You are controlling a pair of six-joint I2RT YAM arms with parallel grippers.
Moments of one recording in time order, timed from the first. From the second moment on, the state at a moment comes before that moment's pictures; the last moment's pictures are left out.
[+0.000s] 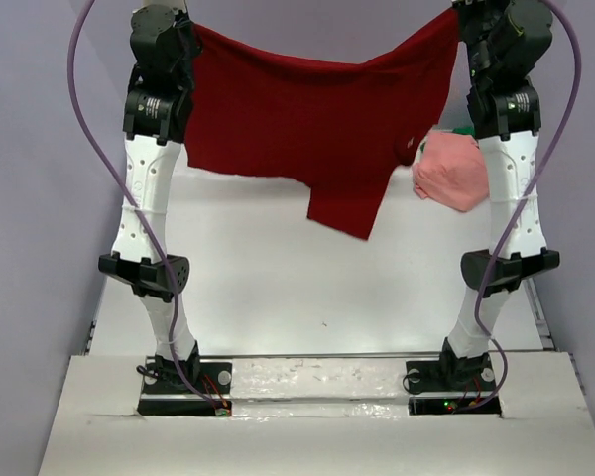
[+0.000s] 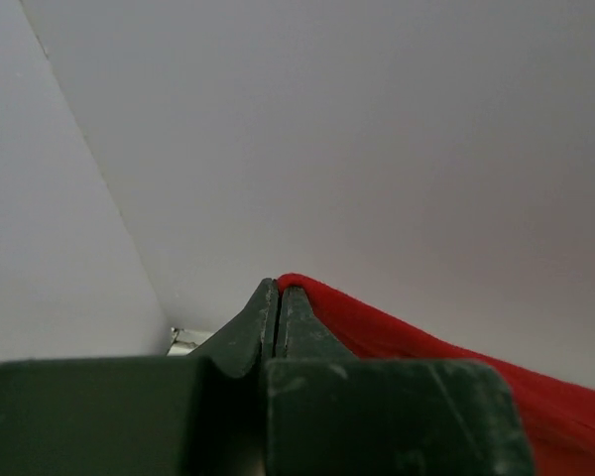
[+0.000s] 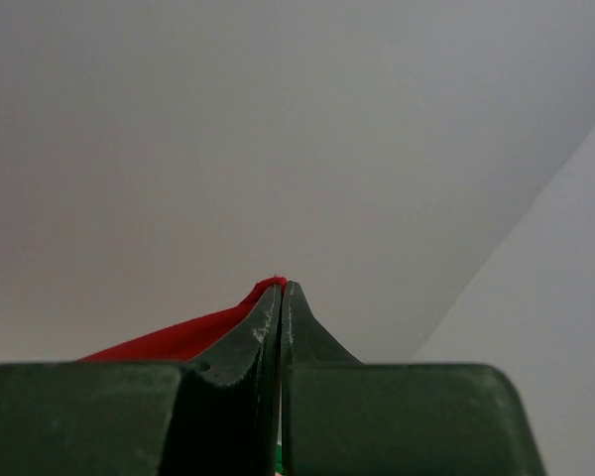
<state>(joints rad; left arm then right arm) -0.24 1.90 2.57 -0.50 -0.43 0.03 0.18 1.91 2.60 -0.33 0.20 -0.47</state>
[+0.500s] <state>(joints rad) -0.75 1.43 2.38 -0.46 -0.76 0.16 0.63 1.34 2.44 -0.27 0.39 -0.68</state>
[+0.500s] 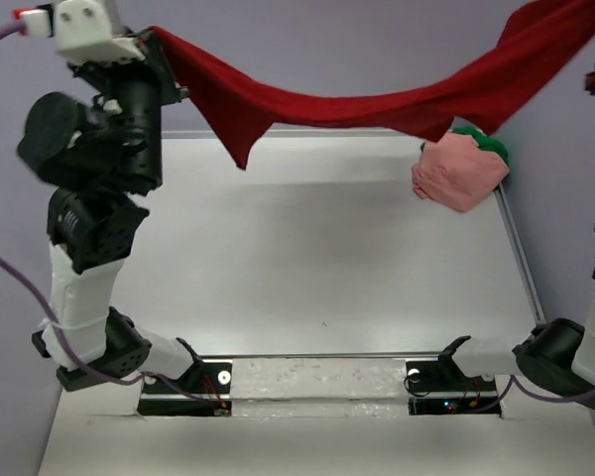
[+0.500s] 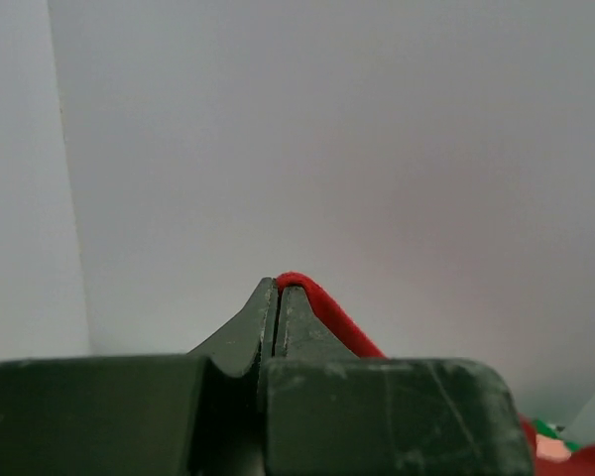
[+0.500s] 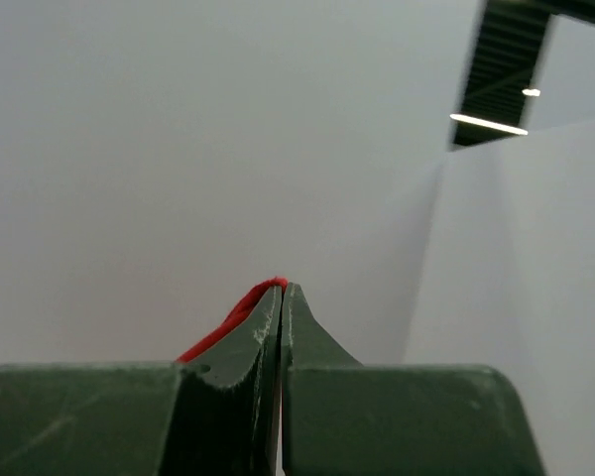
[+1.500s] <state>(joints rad) -0.27 1.92 2.49 -0.43 -0.45 0.07 0.30 1.90 2.51 -0.25 0.24 -0.58</state>
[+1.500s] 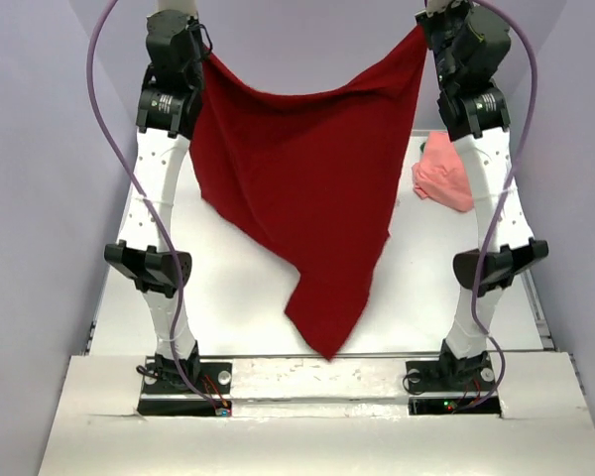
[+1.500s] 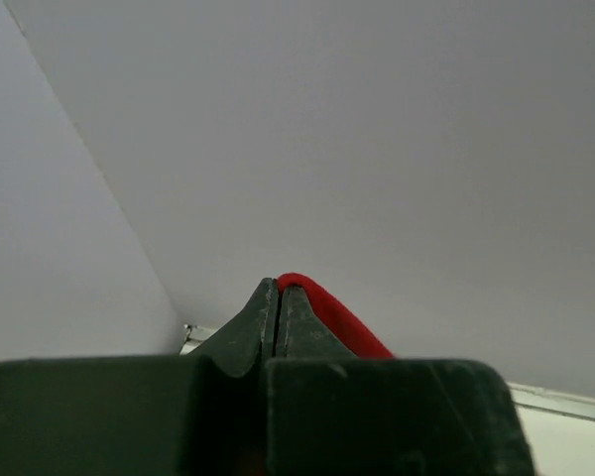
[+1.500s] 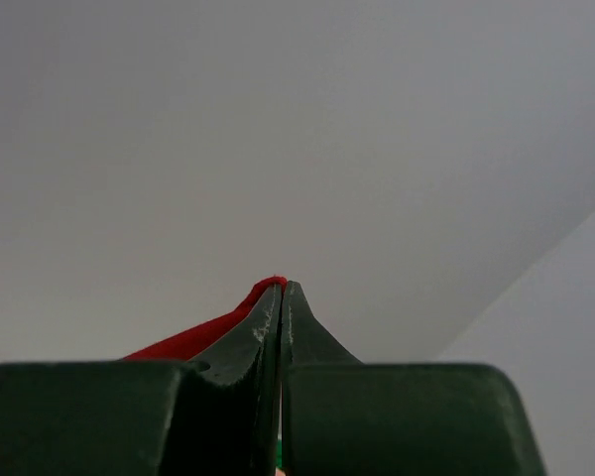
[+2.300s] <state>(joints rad) -0.62 1.35 2.38 -0.26 -0.53 0.26 1.07 1.46 2.41 0.06 0.39 -1.11</state>
